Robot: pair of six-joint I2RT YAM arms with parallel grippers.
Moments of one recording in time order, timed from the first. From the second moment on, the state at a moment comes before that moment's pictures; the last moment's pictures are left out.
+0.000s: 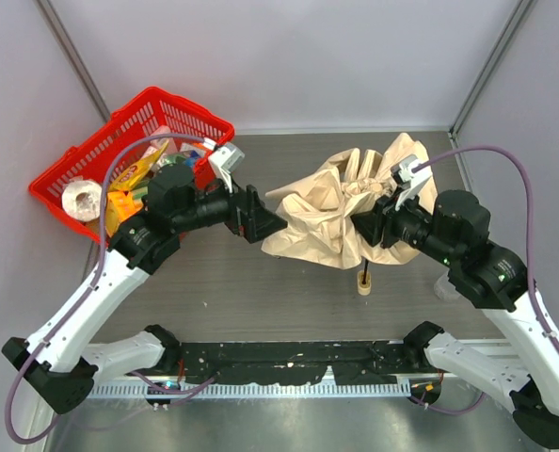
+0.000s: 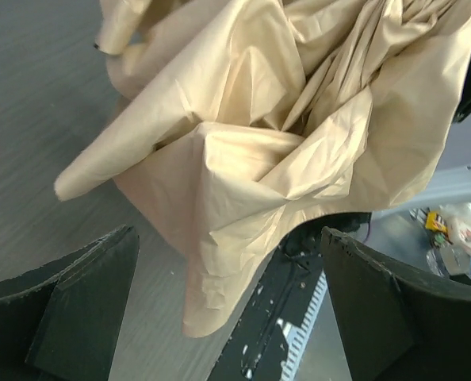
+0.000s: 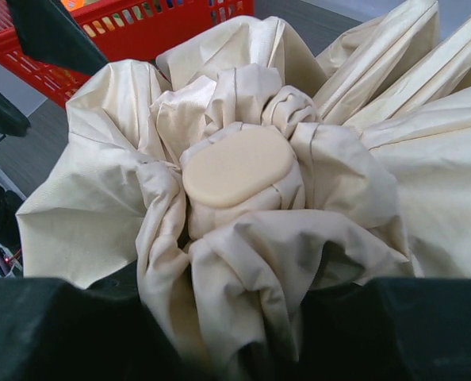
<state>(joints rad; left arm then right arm) -0.64 1.06 1.25 -0.41 0.44 -0.37 0.61 0.80 1.20 -0.66 -0.11 0.14</state>
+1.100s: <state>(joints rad) -0.83 1.12 1.41 -0.38 0.17 -0.43 0.61 0.88 1.21 -0.71 -0.09 0.24</state>
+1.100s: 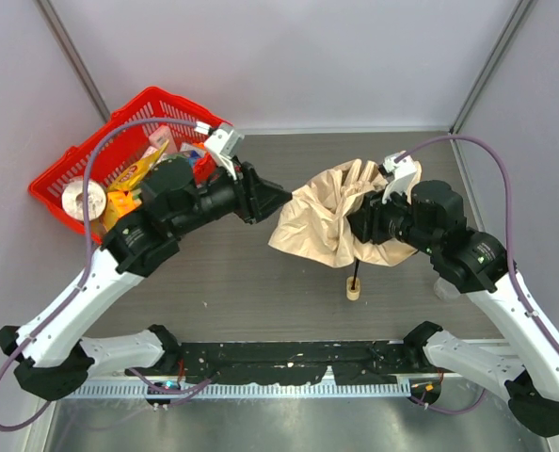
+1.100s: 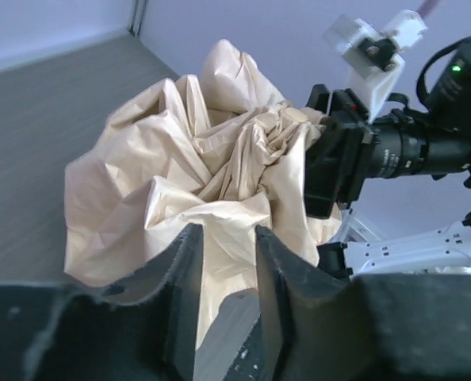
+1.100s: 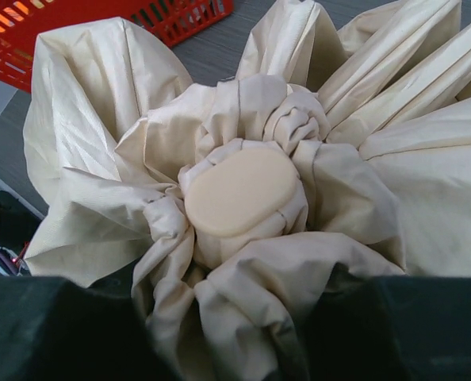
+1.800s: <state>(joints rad) -1.03 1.31 1.42 -0.49 0.09 -0.61 0.61 0.90 1.25 -0.76 0.01 0.26</state>
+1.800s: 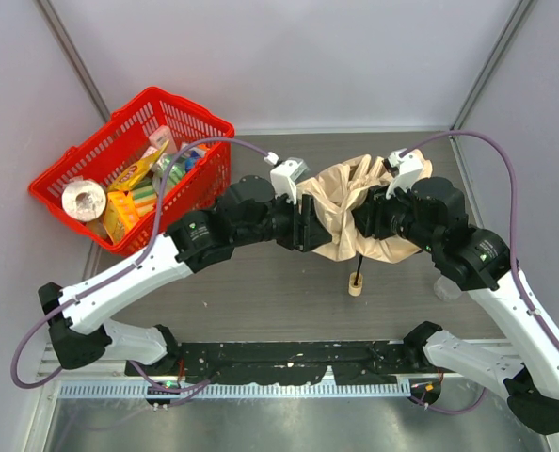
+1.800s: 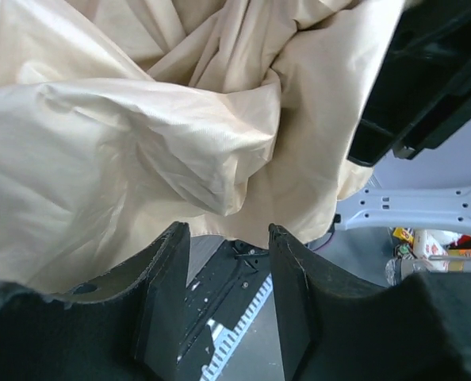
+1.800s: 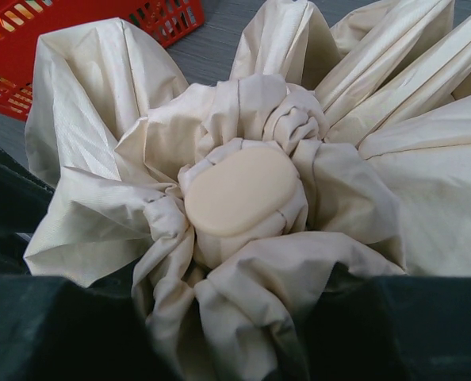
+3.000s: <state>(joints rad) -0.74 1.39 1.55 -0.43 0.65 -0.47 0.61 0.74 1.25 -0.80 -0.16 0.10</state>
